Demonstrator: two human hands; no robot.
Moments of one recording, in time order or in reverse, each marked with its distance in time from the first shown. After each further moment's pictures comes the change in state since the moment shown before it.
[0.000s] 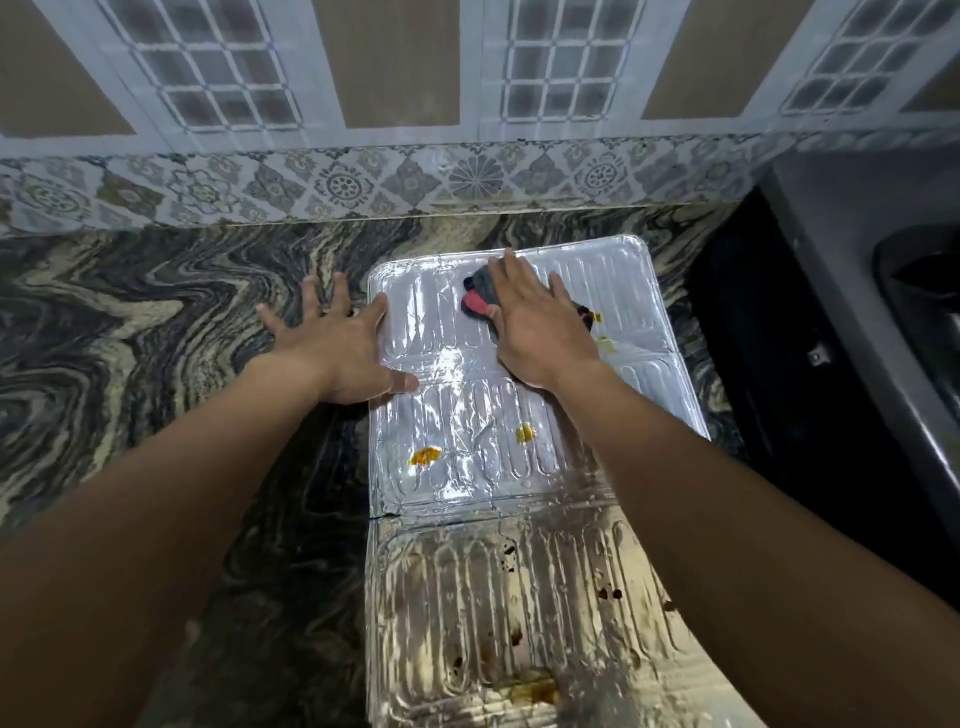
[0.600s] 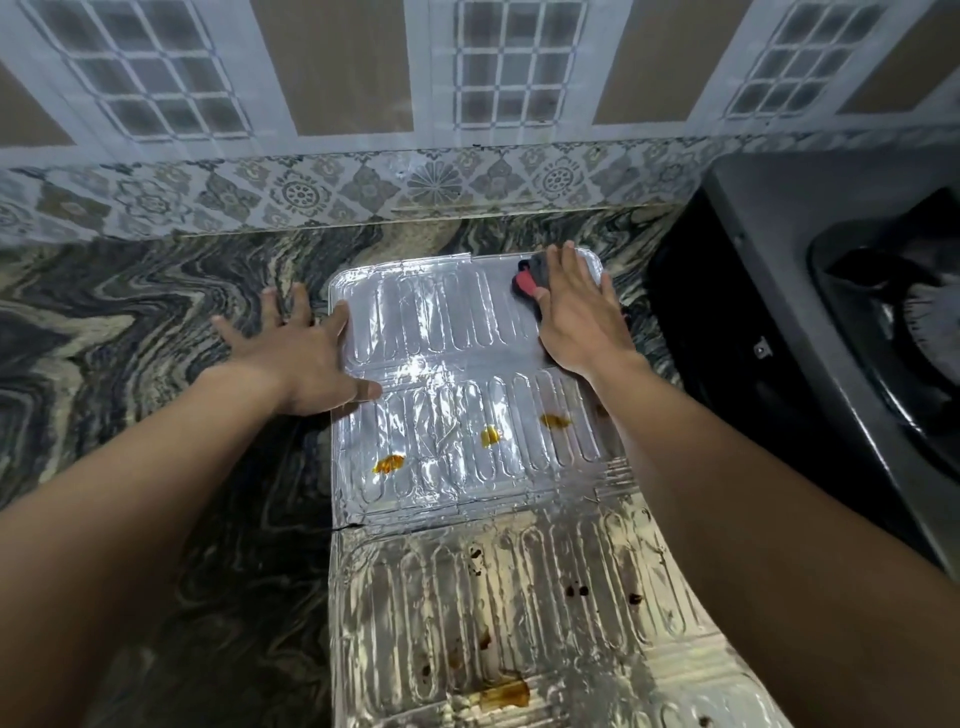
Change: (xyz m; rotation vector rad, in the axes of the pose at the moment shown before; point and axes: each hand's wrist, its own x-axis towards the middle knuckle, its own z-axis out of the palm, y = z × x) left_hand -0.002 0.004 0.000 0.022 -0.017 -0.022; right_hand -0.017 0.070 -0.015 0.070 0.054 0.270
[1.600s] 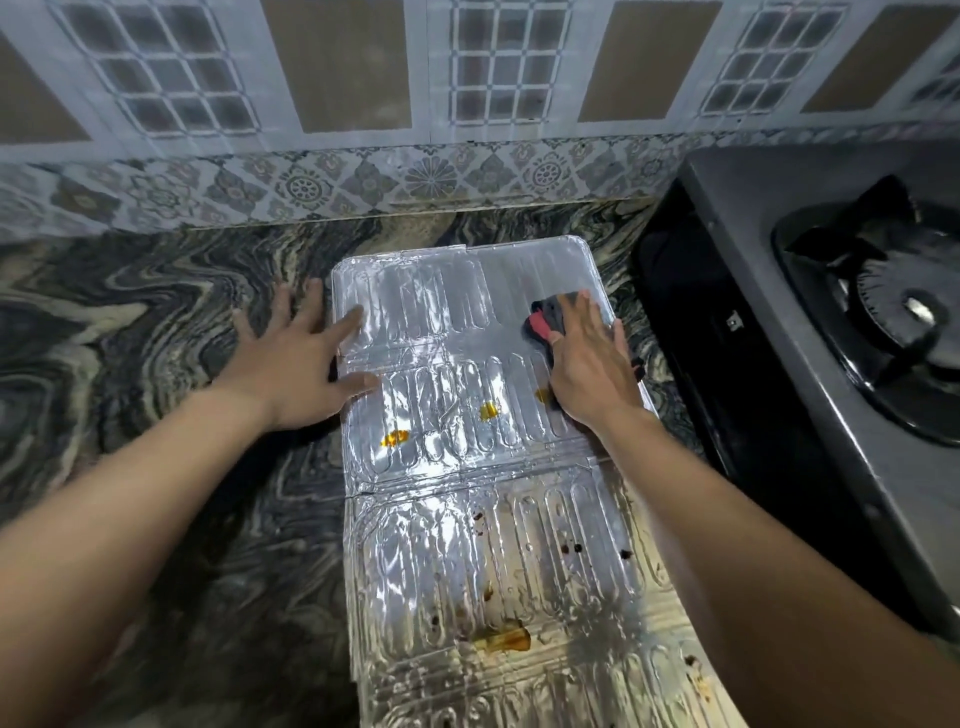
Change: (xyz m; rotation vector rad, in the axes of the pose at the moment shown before) left_hand -0.026 -0.018 0.019 0.009 0.192 0.208; right_hand -0.091 -0.014 -0.012 0.072 -0.011 0.092
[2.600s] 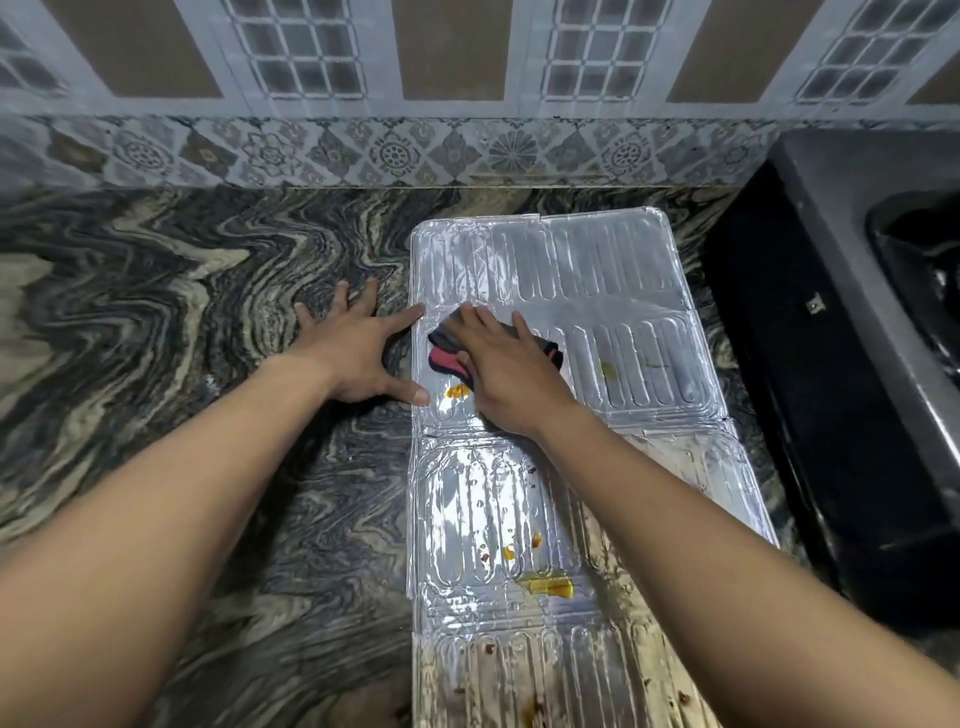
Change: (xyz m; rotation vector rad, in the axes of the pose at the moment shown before) left_hand -0.036 -0.011 0.016 -0.100 -0.126 -0.079; right_hand -0.028 -0.106 0.059 0.071 -0.140 -0.538
